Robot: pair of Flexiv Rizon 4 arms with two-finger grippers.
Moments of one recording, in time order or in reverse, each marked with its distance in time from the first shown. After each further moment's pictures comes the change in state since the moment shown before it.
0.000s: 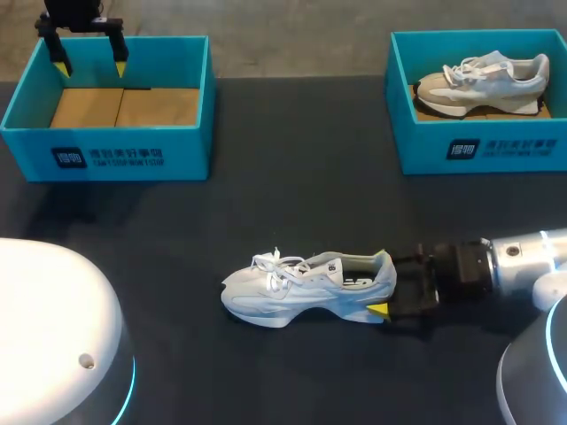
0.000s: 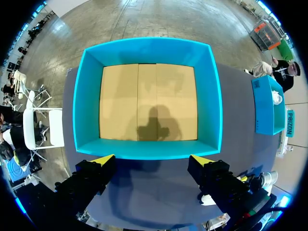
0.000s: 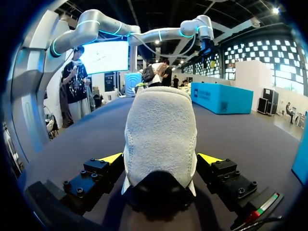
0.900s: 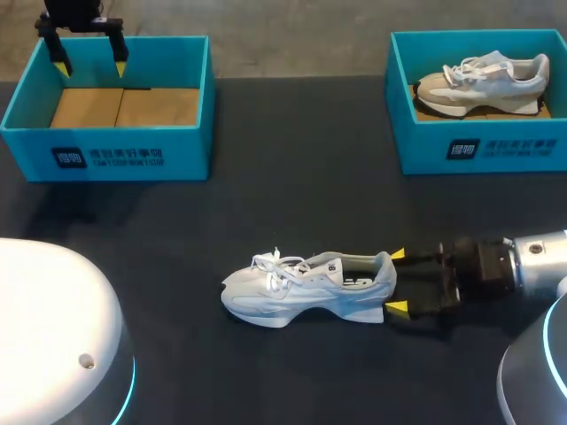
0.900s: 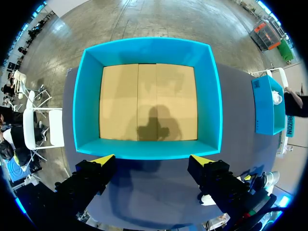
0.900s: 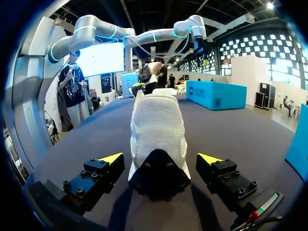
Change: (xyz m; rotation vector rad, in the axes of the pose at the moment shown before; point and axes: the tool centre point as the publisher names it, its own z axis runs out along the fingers) left arm 0.000 0.000 0.000 0.000 0.000 0.000; right arm 0.000 -0.004 -0.032 0.012 -0.021 0.051
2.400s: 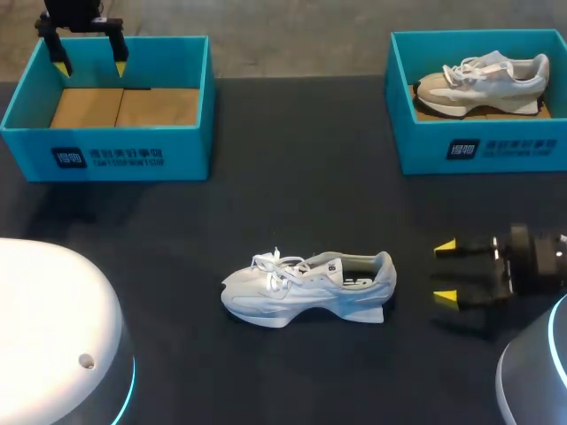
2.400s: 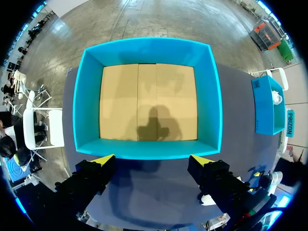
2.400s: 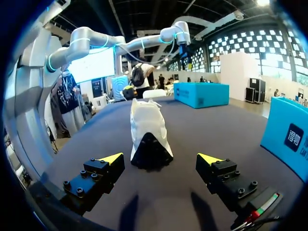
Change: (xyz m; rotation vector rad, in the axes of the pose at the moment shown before) left arm 0.000 0.000 0.000 0.000 0.000 0.000; right arm -0.011 -0.006 -0.079 -0.016 -0.075 0.062
